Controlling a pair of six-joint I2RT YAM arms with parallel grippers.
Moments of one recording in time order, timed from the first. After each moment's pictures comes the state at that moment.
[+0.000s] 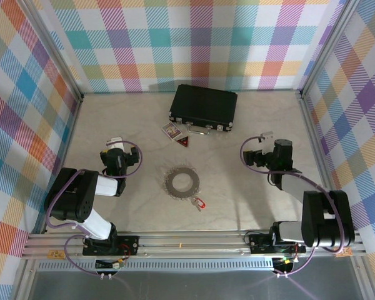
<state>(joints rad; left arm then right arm) -0.12 1.58 0.37 0.81 -0.31 -0.12 0.03 1.33 0.47 0.27 -0.19 -0.13</state>
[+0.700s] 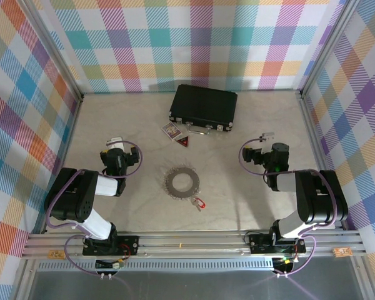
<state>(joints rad) -0.12 1.58 0.37 0.81 -0.31 -0.12 0.03 1.53 0.40 0.70 -0.15 -0.01</state>
